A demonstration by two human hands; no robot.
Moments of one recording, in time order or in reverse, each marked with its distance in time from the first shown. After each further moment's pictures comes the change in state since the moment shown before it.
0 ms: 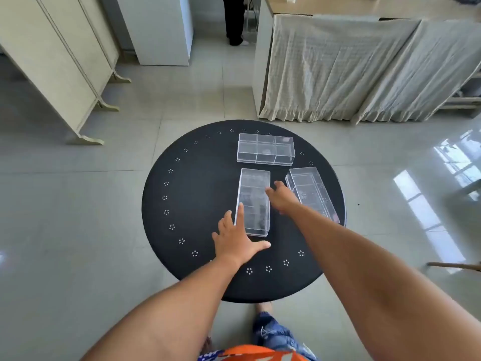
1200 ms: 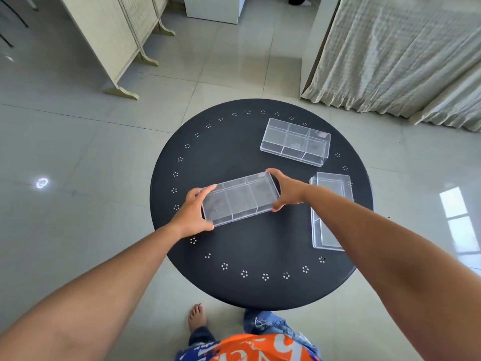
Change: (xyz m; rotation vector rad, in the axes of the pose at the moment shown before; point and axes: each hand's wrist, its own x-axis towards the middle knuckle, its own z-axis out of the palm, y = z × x) left_hand 0.064 -0.108 -0.035 -0.343 -0.082 -0.088; right_hand 0.105 -0.003 -0.005 -0.465 -0.537 -0.442
